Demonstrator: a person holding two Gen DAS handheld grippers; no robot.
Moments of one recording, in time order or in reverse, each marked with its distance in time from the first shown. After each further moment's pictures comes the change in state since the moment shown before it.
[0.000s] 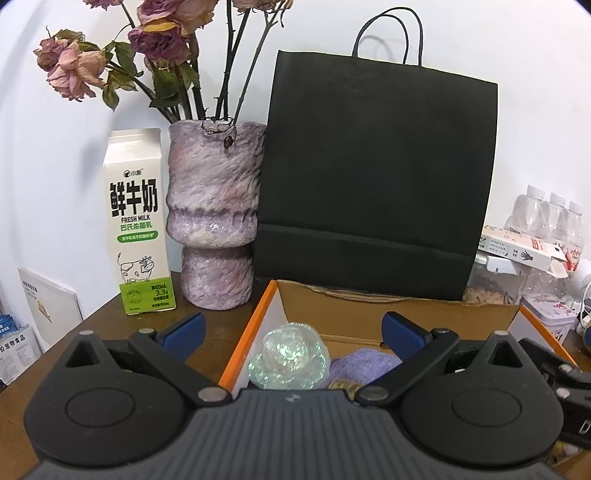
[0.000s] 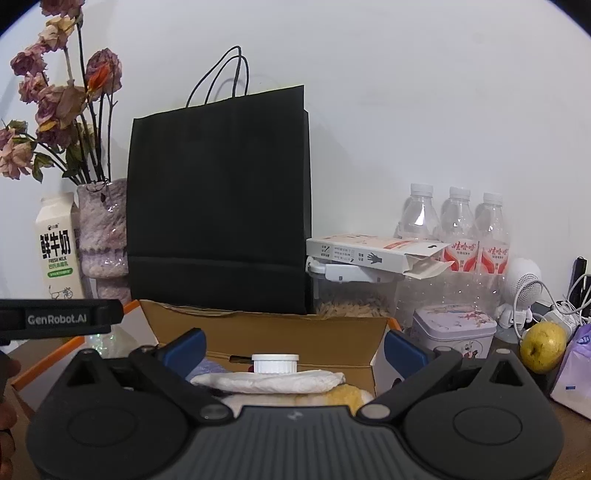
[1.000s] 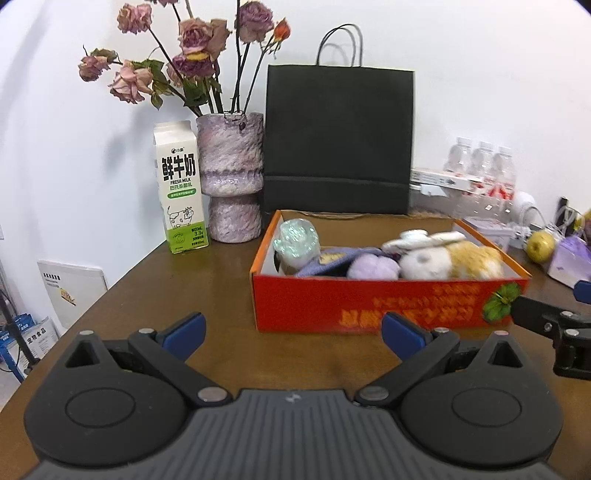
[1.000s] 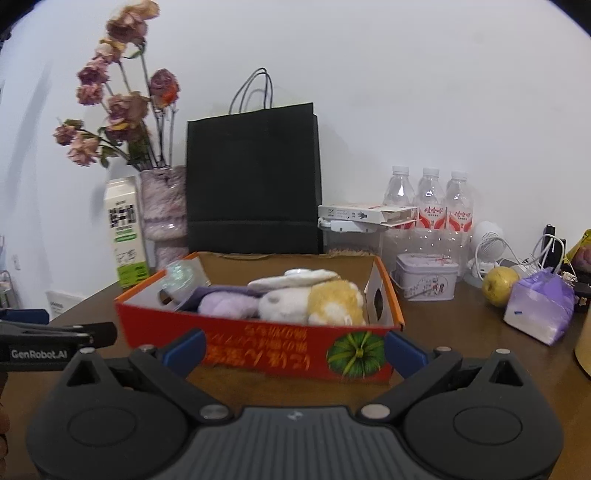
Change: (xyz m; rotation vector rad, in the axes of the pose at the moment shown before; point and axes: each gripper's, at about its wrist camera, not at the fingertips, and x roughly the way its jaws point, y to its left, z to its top) left arm -0.173 0.024 -0.072 0.102 0.064 -0.051; right arm -0.163 0.003 -0.046 0.011 0.065 0.063
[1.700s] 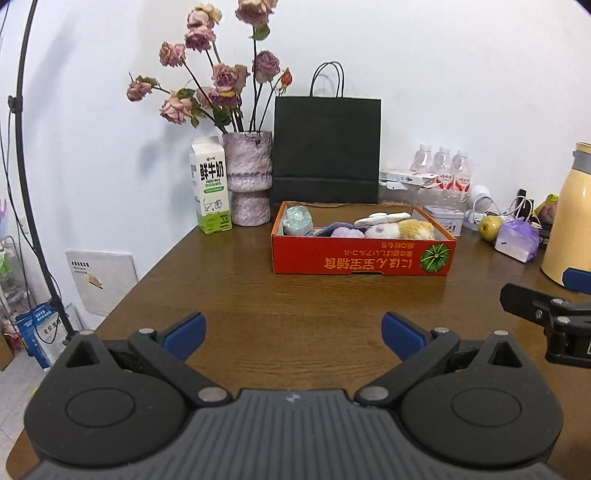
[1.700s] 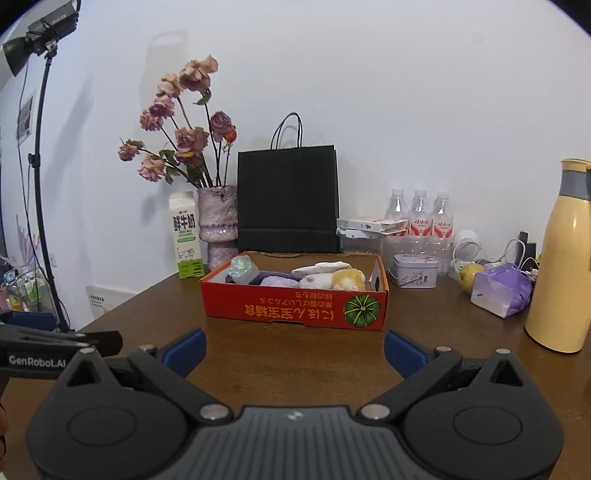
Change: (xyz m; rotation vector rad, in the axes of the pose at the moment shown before) left arm -0.185 0.005 -0.038 0.007 0.003 -0.001; right arm -0.191 0.027 -0.025 -0.012 -0.028 0.047
